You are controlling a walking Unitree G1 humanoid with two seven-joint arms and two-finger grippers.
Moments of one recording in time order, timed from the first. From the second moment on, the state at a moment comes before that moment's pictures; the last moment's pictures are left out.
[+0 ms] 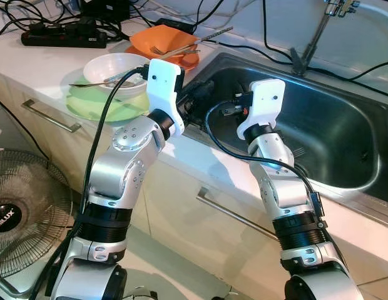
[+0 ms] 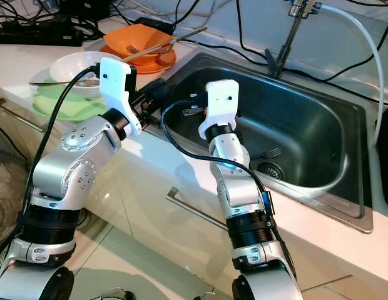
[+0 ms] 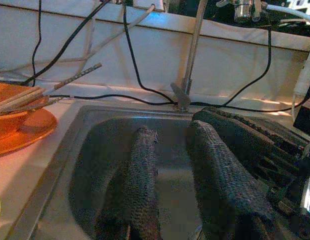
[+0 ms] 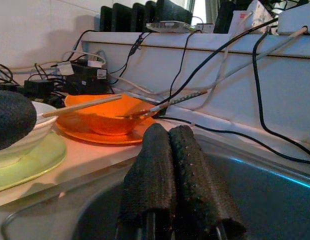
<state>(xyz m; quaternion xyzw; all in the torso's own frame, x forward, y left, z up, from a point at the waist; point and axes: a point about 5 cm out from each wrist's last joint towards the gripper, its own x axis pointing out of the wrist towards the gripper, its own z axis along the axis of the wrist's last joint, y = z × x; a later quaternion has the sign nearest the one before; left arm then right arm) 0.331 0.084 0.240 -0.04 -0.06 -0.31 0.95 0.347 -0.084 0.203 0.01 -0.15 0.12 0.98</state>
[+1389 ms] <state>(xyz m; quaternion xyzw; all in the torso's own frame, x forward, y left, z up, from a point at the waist) 0.316 0.164 0.237 0.18 -0.19 -0.06 0.96 0.352 -0.117 0.192 -0.01 -0.13 0.06 0.99</state>
